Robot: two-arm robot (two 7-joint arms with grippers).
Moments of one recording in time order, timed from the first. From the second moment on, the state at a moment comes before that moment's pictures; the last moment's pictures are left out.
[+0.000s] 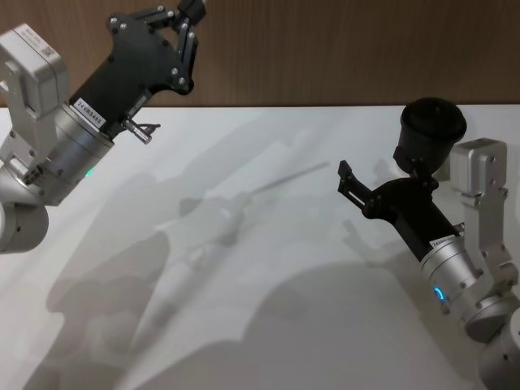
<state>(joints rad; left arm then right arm) -0.44 0.24 0.31 -1.47 -0.27 -0.51 -0.51 -0.01 0.34 -0.23 -1.77 0.29 0.03 0.07</state>
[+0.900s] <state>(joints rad) -0.44 0.25 0.31 -1.48 -0.27 -0.52 -0.51 -0.01 0.34 -0.23 -1.77 0.29 0.03 0.07</state>
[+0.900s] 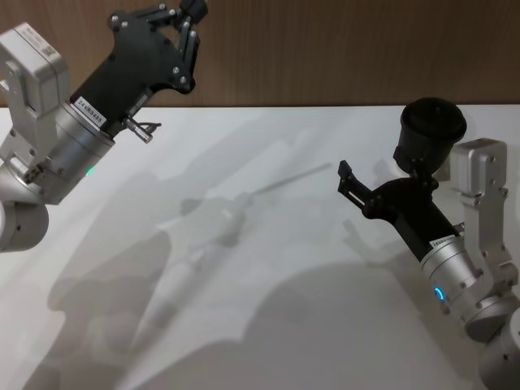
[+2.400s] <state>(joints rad) -0.44 0.25 0.31 -1.48 -0.27 -0.52 -0.51 -0.01 0.34 -0.21 -1.77 0.29 0.03 0.08</state>
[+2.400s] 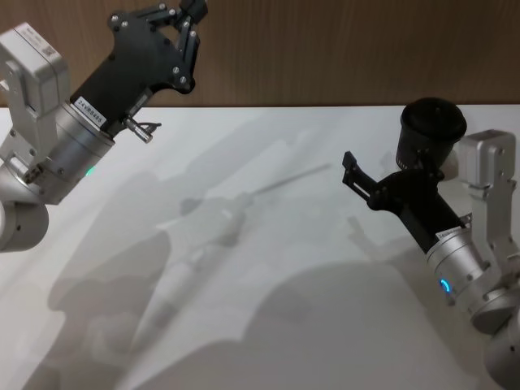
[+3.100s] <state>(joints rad) -0.44 0.25 0.31 -1.48 -0.27 -0.52 -0.51 0.04 0.34 -0.17 -1.79 0.40 0.05 0.20</state>
